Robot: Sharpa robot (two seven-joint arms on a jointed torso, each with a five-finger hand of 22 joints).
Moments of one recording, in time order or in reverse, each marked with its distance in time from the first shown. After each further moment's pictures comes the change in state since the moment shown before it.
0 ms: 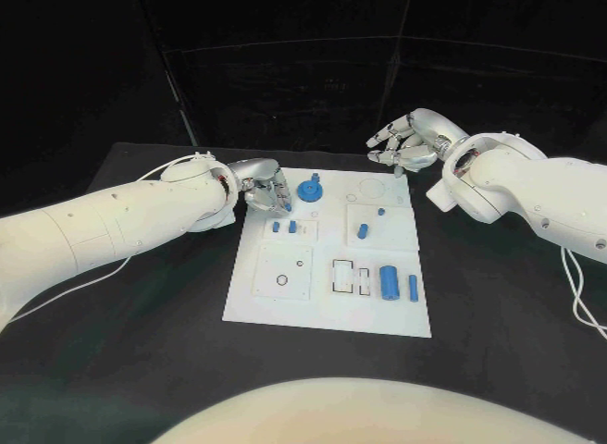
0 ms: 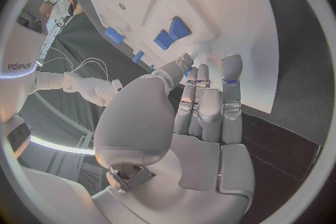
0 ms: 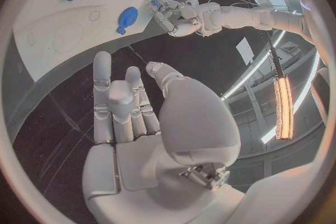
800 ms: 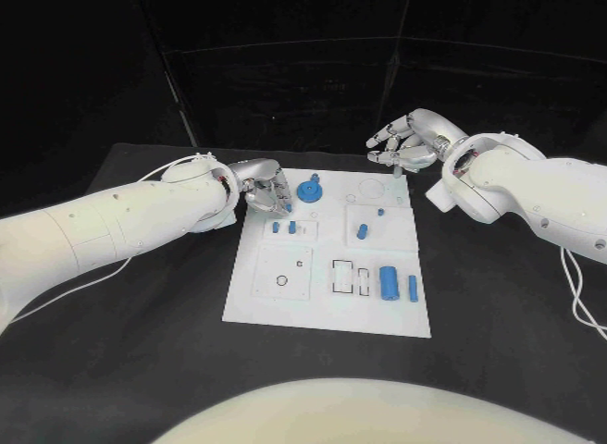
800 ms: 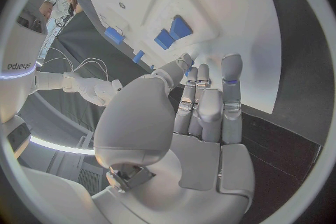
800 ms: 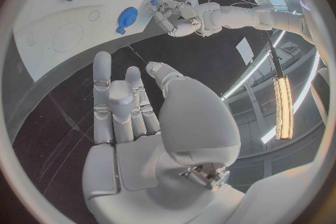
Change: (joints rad) left arm 0.000 0.006 0.000 -0.003 0.000 0.000 -0.001; left_hand 0.000 0.000 0.000 0.000 0.000 -0.004 0.004 0.000 -0.001 0.004 0.003 -0.004 0.000 0.000 0.000 -0.004 -0.006 0.000 0.000 0.000 -0.008 -0.004; right arm 0.000 0.001 0.000 0.000 0.000 0.000 0.000; right_hand 0.000 0.000 0.000 0.000 0.000 0.000 0.000 0.000 0.000 0.000 0.000 0.000 0.000 0.000 0.000 0.000 0.000 0.000 0.000 0.000 0.000 0.000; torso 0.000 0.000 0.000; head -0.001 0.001
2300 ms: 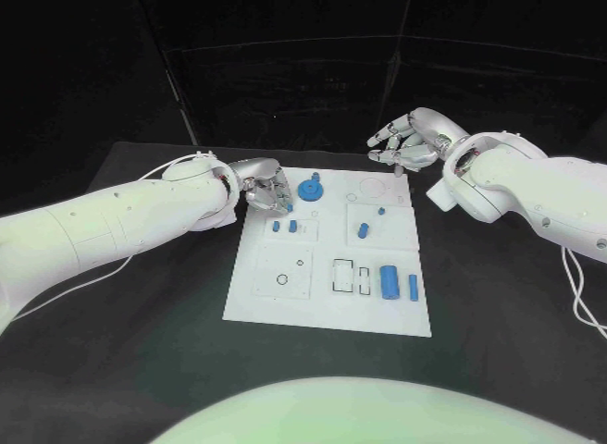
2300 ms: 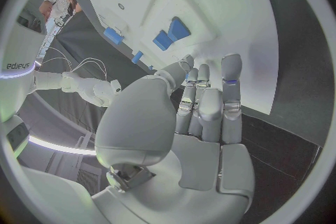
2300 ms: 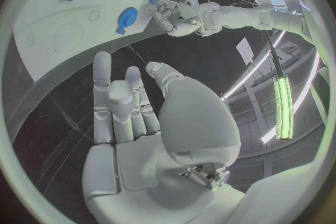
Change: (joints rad) left arm 0.000 0.001 0.000 -0.003 0.000 0.006 -0.009; left_hand -0.004 -0.012 0.000 0.000 0.000 -0.029 0.011 -0.024 -0.008 0.000 0.007 -0.004 -0.001 -0.004 0.004 0.000 -0.004 0.000 -0.003 0.003 -0.011 0.000; right arm 0.000 -0.001 0.000 0.001 0.000 0.000 0.000; right_hand 0.000 0.000 0.000 0.000 0.000 0.000 0.000 0.000 0.000 0.000 0.000 0.000 0.000 0.000 0.000 0.000 0.000 0.000 0.000 0.000 0.000 0.000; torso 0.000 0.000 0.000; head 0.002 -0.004
